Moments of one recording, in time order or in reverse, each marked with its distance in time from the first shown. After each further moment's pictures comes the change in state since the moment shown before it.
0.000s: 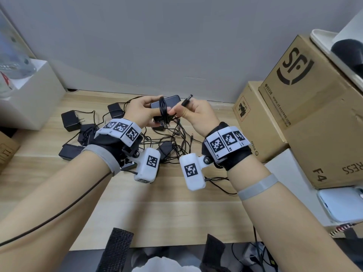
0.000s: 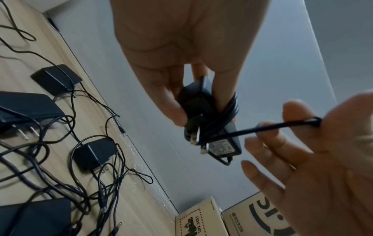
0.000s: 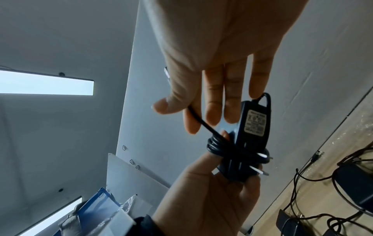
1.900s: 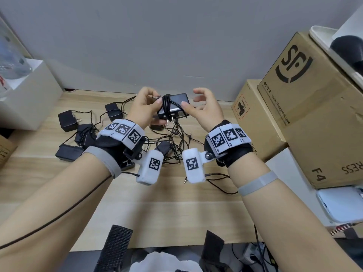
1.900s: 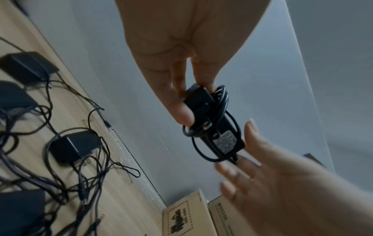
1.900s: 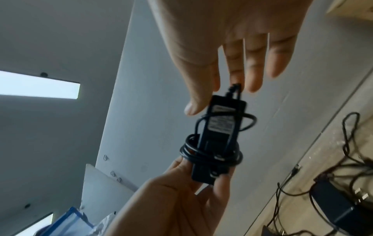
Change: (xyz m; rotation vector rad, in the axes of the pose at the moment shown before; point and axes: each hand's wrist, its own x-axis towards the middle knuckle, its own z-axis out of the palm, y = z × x) left_hand -0.006 0.006 0.019 -0.070 -0.034 0.112; right_hand 0.008 0.015 -0.024 -0.197 0.281 0.168
